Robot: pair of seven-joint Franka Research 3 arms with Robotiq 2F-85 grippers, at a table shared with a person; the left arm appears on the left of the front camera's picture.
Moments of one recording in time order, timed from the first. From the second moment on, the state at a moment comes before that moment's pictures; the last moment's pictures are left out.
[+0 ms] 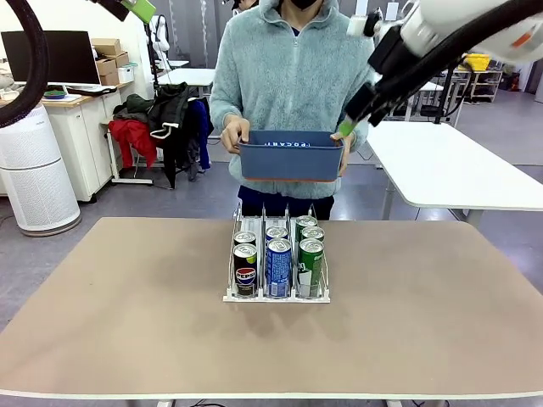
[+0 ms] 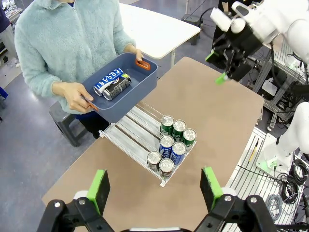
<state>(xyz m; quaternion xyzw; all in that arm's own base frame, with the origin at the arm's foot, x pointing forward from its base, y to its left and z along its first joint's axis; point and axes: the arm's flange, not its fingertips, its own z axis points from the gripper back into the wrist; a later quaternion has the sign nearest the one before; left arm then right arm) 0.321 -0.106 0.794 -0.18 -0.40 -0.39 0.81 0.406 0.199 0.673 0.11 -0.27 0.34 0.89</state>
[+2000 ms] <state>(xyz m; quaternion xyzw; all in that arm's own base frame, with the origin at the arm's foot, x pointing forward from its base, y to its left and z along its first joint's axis) 0.321 -0.106 0.794 -0.18 -0.40 -0.39 0.81 0.414 0.081 0.807 0.17 -0.29 0.36 0.87</state>
